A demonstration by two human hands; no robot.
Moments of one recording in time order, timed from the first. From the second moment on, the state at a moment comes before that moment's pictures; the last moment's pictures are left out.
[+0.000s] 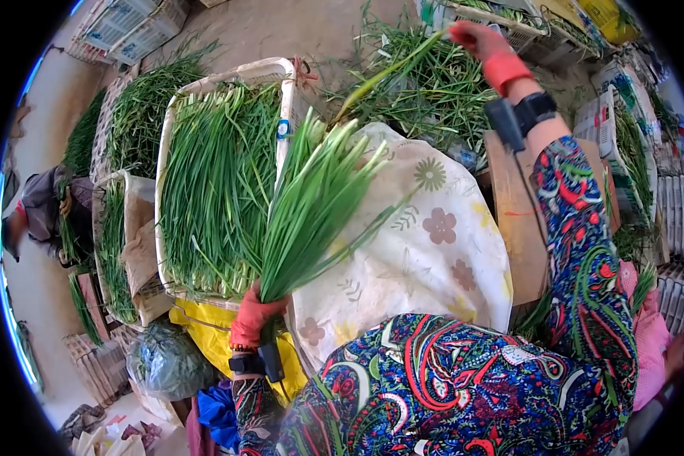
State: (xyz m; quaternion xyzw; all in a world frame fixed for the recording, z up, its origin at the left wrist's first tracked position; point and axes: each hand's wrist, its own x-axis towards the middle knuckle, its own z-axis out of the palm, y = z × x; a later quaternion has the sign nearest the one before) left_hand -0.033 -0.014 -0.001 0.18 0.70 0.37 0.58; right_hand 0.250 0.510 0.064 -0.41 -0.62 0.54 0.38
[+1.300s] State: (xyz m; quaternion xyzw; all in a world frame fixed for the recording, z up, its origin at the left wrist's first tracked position) left_hand -0.027 -0.012 -0.017 0.16 0.67 0.42 0.59; right_hand 0.197 0.347 0.012 -0.23 -0.77 0.59 0.03
